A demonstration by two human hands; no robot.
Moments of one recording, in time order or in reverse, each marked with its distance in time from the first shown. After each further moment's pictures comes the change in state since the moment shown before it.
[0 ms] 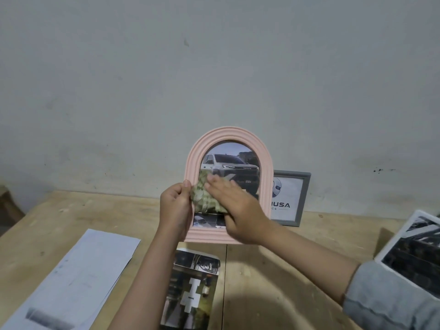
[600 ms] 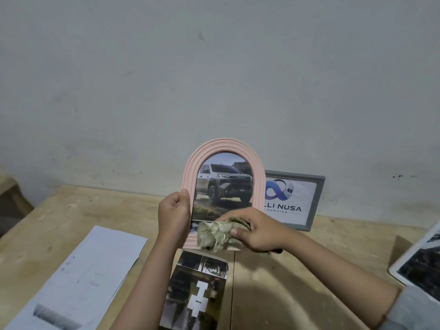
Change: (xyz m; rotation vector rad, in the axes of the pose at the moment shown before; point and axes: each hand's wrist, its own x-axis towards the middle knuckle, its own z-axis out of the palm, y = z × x) left_hand 0.014 -0.016 -0.033 0.254 0.129 -0.015; right_hand 0.005 -0.003 -0.010 0.608 -0.485 0.354
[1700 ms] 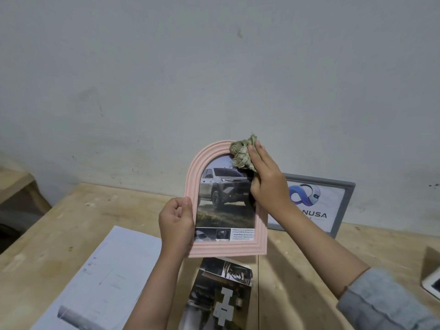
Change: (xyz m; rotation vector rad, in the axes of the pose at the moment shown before) left_hand 0.013 -0.008 -0.053 0.029 0.128 0.096; right_hand 0.110 0.007 -0.005 -0.516 0.879 -0.163
